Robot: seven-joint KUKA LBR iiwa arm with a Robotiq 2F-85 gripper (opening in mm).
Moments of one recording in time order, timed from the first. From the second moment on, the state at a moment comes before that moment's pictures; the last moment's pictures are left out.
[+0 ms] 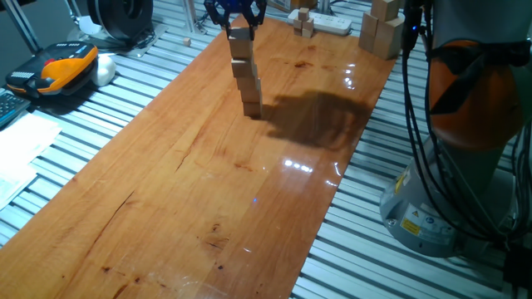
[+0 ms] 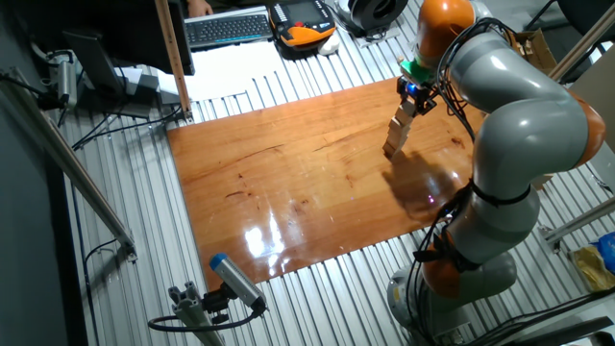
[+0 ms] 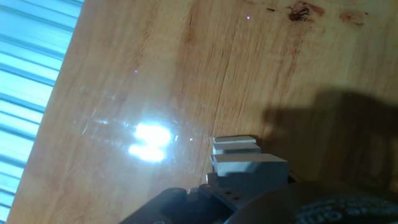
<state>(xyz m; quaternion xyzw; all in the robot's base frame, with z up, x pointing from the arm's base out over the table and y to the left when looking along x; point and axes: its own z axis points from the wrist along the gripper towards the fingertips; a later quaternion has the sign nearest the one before) 0.521 -0.123 0.252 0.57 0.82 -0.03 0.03</state>
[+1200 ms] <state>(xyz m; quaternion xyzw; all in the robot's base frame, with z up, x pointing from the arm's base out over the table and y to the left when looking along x) 0.521 -0.122 0.251 0.56 0.83 -0.02 0.03</state>
